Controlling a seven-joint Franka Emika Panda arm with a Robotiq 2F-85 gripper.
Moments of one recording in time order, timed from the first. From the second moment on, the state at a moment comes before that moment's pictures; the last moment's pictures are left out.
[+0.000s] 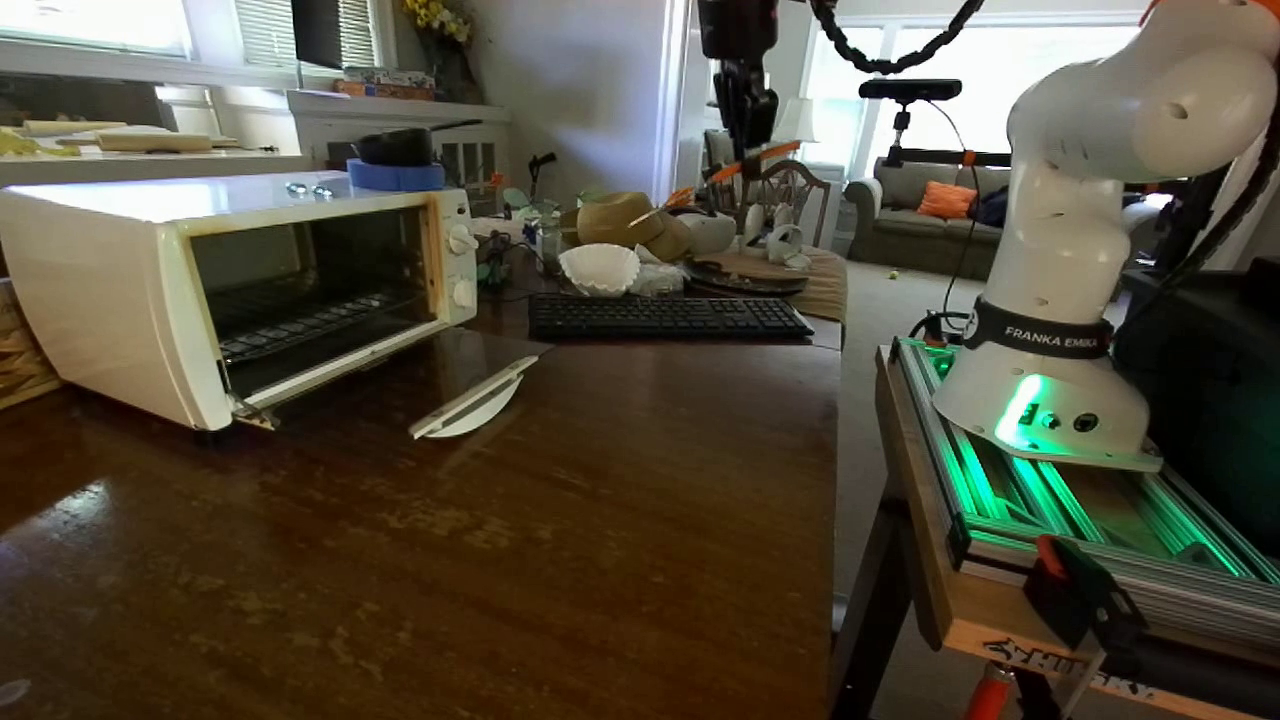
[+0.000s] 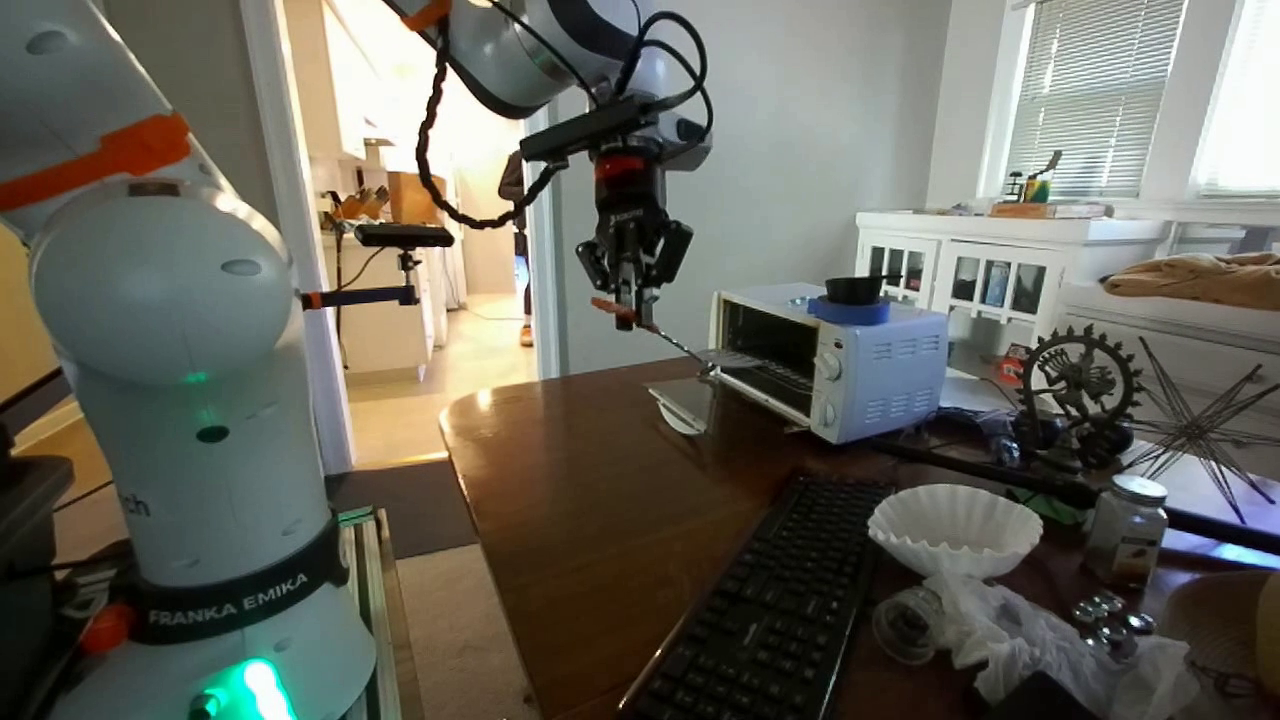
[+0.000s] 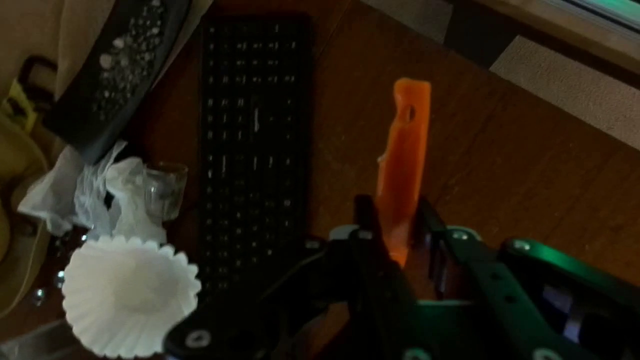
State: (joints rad) arm 0.16 -0.48 0.11 -2.55 -0.27 1.84 -0.12
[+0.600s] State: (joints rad) arm 0.07 -0.35 0.09 -2.71 -0.22 2.11 0.13
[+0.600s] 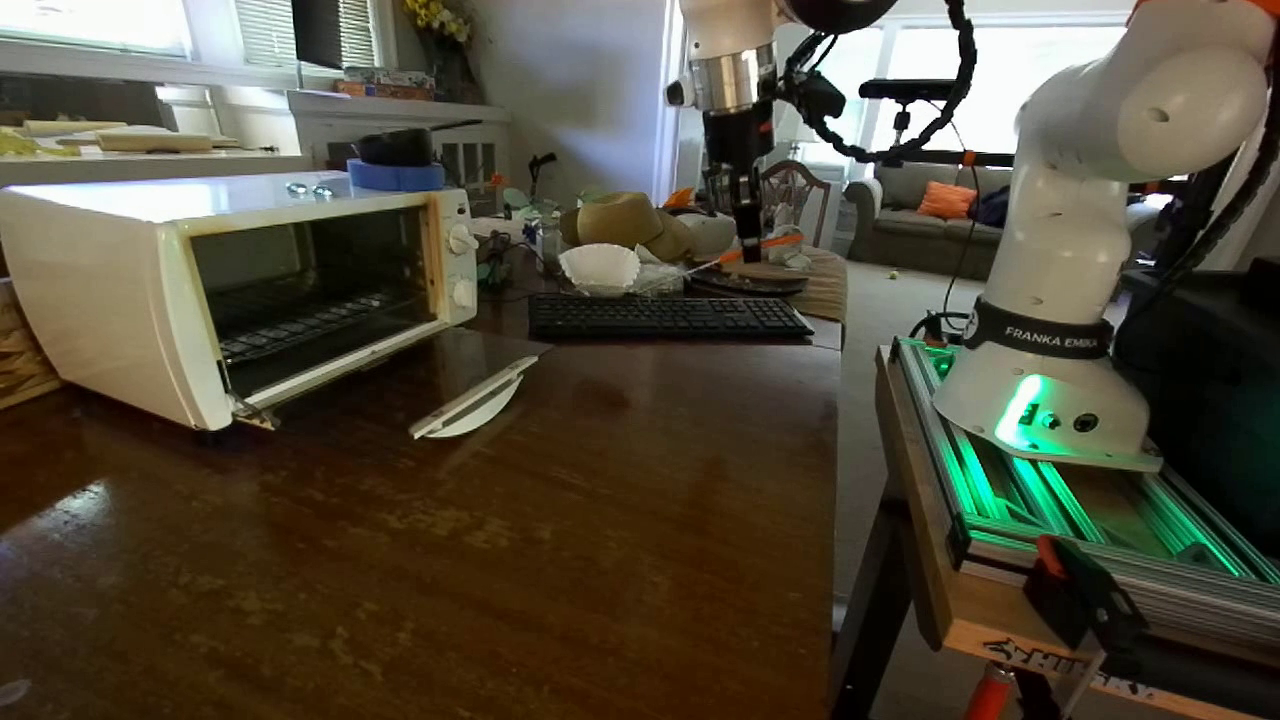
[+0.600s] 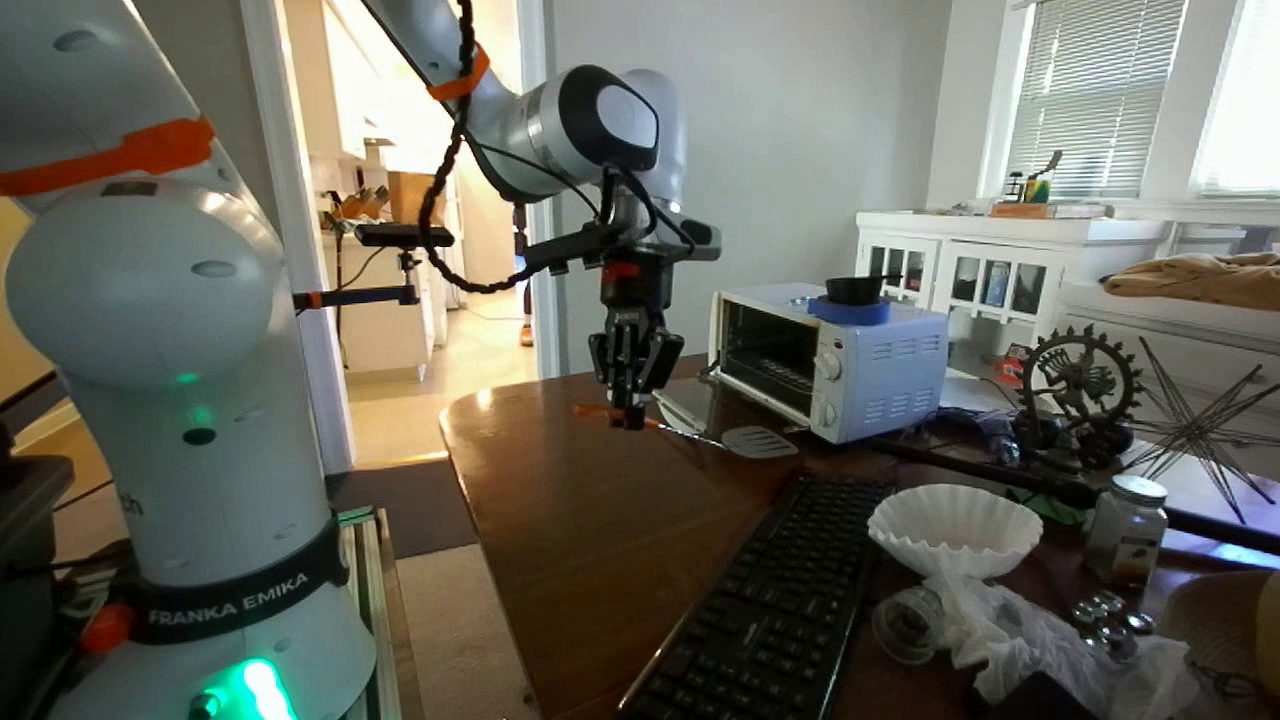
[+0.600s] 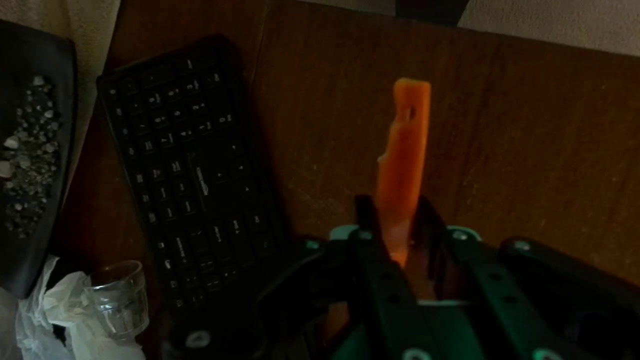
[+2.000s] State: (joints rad) arm 0.08 -0.04 0.18 -2.60 -0.48 2.34 0.40
